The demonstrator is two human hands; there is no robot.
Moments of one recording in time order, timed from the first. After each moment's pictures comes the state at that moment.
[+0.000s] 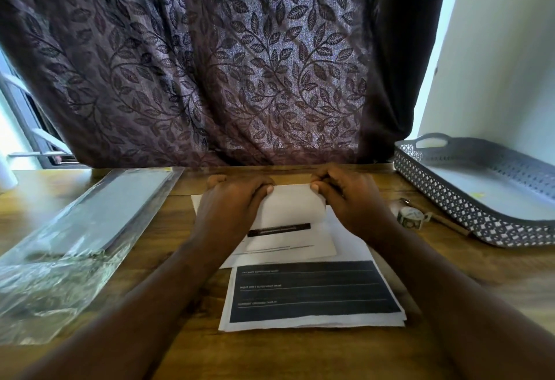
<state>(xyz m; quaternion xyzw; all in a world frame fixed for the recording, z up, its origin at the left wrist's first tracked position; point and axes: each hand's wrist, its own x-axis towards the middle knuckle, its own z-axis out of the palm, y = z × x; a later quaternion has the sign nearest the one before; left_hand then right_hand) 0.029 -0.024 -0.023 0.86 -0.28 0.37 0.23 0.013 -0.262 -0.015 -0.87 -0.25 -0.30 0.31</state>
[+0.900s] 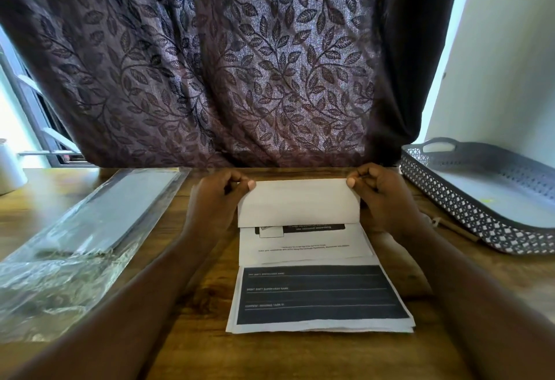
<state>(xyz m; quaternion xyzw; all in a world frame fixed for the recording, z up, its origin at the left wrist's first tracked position) 0.051 0.002 -0.027 0.85 -0.13 0.29 0.41 0.028 -0.301 -0.024 -0.84 -0.11 -0.26 0.46</state>
